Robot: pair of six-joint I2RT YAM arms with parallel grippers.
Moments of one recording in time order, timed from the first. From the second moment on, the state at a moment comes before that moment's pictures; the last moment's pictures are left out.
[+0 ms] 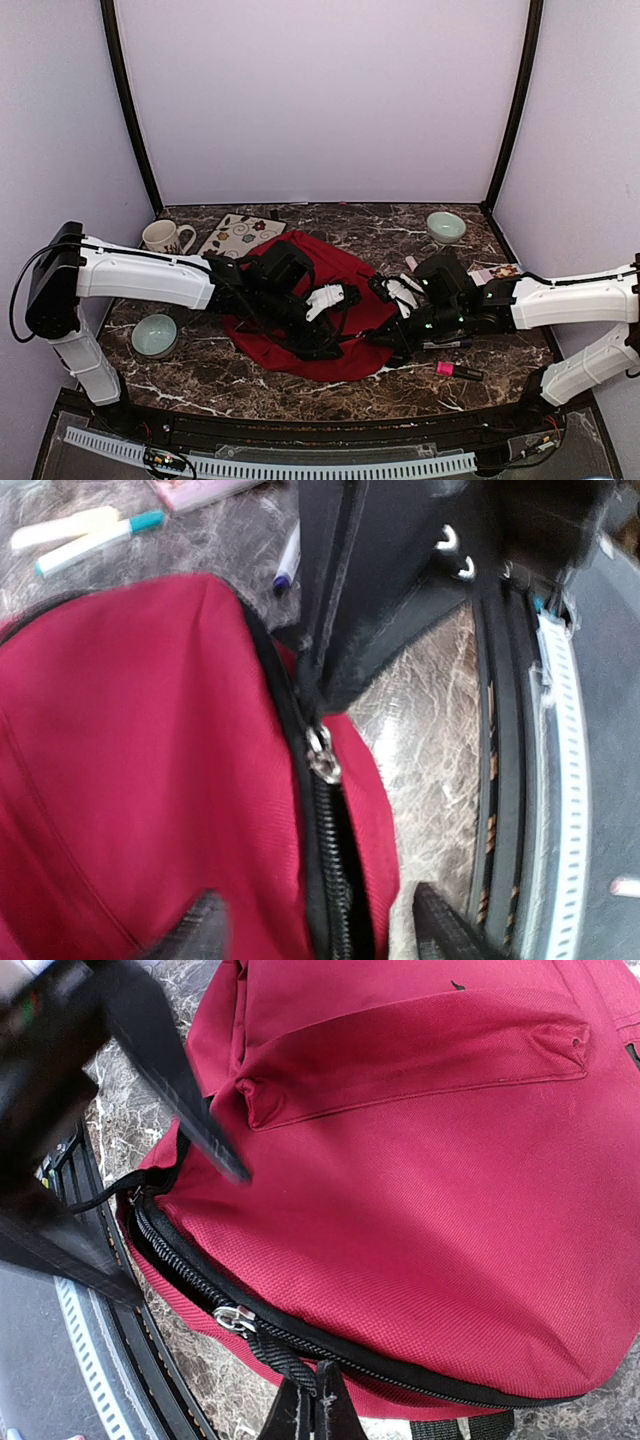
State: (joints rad) left arm -1.04 1.70 1.12 -0.28 0.36 0.14; right arm 0.94 1.28 0.67 -0.16 -0.27 0.28
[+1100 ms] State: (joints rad) left arm -1.06 1.48 1.07 -0.42 0.10 0.04; right arm 0.92 1.19 0.63 -0.19 -0.11 0.21
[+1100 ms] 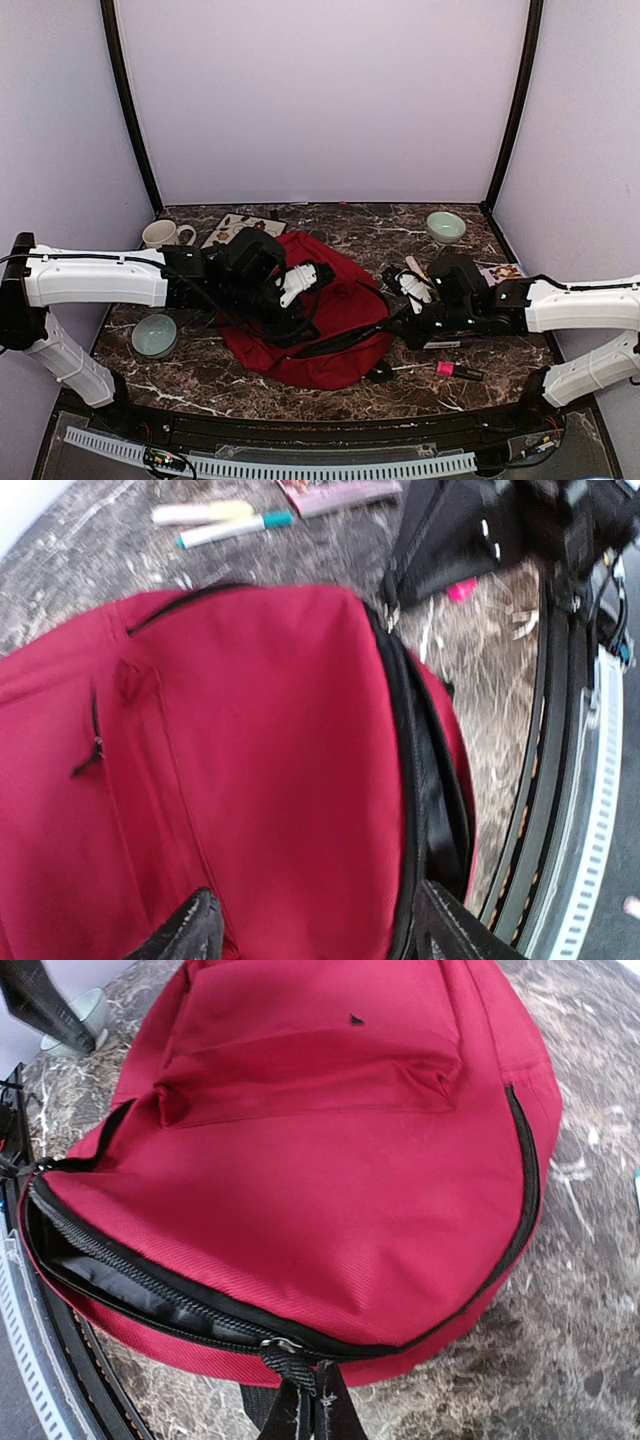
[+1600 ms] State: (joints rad) left arm -1.08 1.76 1.27 -0.41 0.22 -0.05; right arm 0.93 1.21 0.67 -0.18 -0.11 0.19
